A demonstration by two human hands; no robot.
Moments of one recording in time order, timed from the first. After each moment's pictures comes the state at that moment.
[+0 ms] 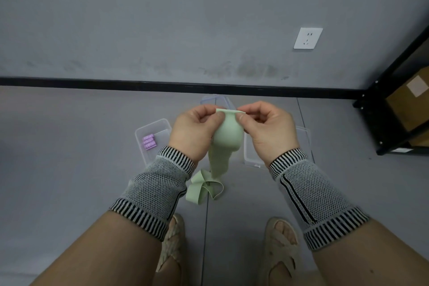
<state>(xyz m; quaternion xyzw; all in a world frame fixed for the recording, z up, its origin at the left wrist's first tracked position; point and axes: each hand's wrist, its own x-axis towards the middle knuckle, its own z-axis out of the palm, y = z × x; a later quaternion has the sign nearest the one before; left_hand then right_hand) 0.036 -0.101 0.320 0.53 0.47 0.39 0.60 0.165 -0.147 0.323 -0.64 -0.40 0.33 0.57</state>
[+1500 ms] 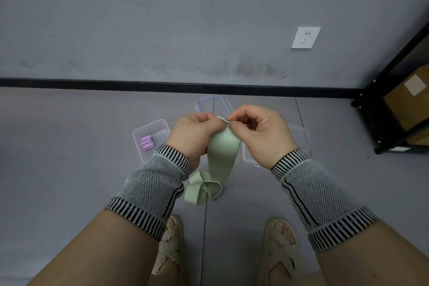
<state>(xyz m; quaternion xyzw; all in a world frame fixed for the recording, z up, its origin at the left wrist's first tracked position) 0.039 -0.098 0.323 0.48 0.49 0.31 0.65 0.169 -0.150 0.323 -0.61 -0.53 0.33 0.49</state>
